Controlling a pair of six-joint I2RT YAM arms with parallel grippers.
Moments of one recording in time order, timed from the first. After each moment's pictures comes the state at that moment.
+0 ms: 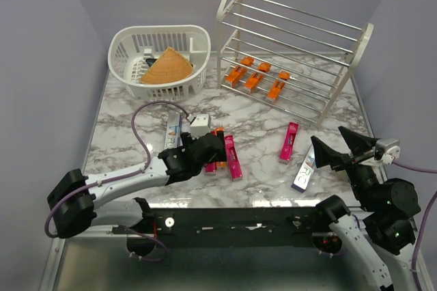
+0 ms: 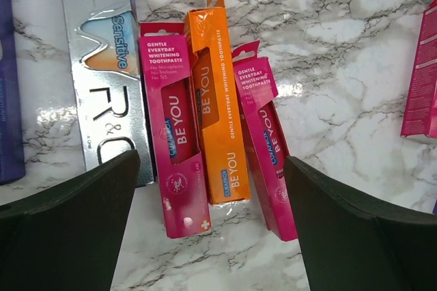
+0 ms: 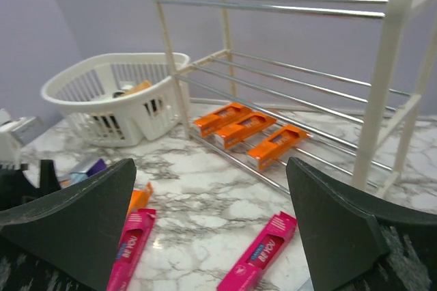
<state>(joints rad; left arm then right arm) -1.03 1.22 0.73 -0.29 -0.55 -0.82 0.46 0.02 0.62 -0.33 0.14 0.07</state>
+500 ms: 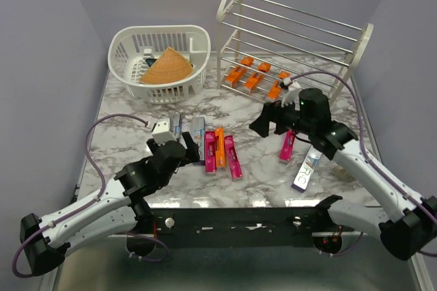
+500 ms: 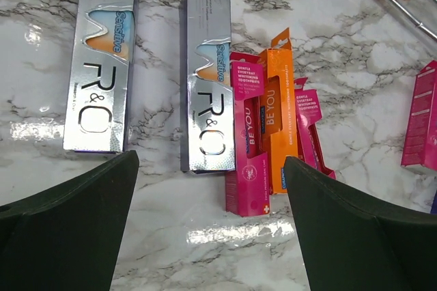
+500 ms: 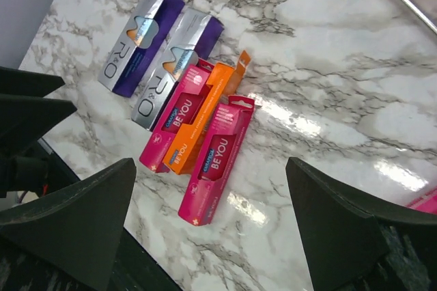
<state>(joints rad) -0.94 0.76 0.59 -0.47 -0.62 -0.82 0.48 0.96 0.89 -0.34 -0.30 0.27</state>
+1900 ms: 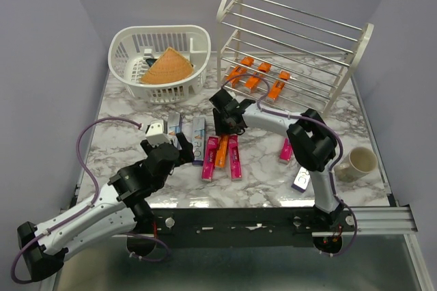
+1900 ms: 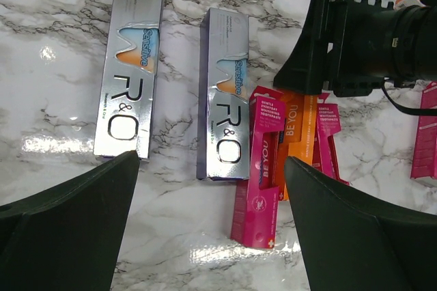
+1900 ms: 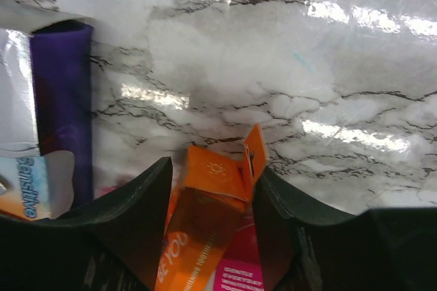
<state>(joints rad) -0.92 0.62 0.55 -0.51 -0.66 -0.78 0.79 2.09 1.55 -0.52 0.16 0.56</state>
